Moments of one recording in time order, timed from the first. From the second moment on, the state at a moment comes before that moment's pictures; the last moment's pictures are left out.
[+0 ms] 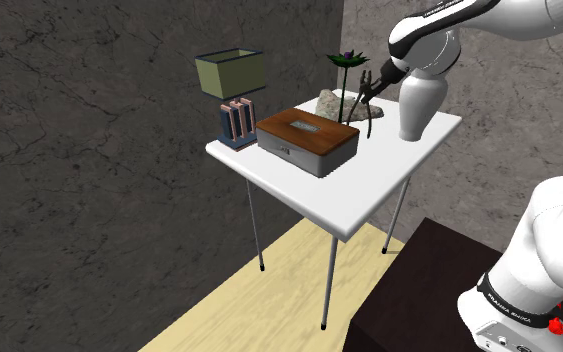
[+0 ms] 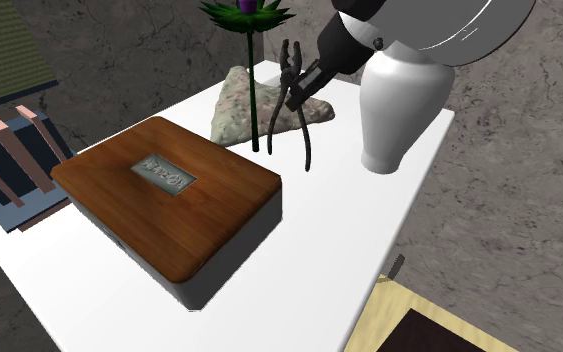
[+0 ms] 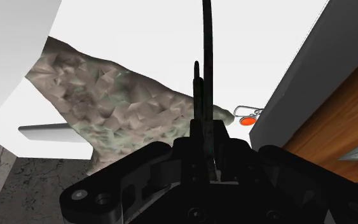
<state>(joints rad) 0.20 -0.10 -0.71 -2.13 0.46 2.55 -0.85</state>
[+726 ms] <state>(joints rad) 0.18 -0.13 -0.69 -2.05 0.36 2.45 -0.76</state>
